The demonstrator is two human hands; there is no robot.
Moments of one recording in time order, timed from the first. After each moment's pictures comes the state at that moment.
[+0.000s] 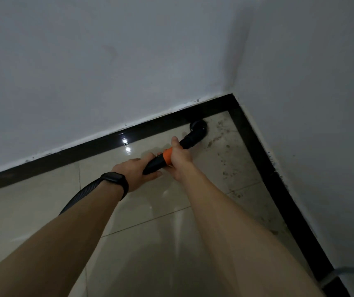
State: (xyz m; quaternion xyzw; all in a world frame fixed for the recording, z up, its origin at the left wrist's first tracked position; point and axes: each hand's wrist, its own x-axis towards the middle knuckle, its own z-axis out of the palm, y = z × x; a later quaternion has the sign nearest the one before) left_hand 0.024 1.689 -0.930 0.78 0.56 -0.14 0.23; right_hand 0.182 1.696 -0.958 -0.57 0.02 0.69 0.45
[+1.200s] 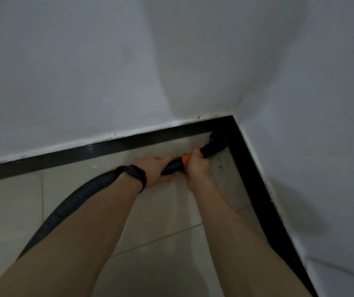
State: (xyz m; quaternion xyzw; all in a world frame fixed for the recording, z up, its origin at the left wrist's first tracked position) left_hand 0.076 1.760 -0.975 0.86 0.45 -0.12 0.23; right_hand 0.224 1.736 -0.996 -0.72 0.00 0.50 0.48
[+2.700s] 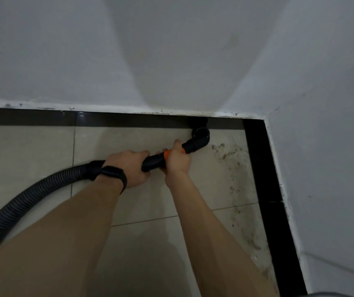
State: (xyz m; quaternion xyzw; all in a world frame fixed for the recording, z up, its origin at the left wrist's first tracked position) left_hand -0.073 1.698 -0.984 0.77 0.58 -0.04 0.28; right_hand 0.067 1.710 -0.979 -0.73 -0.01 0.52 0.44
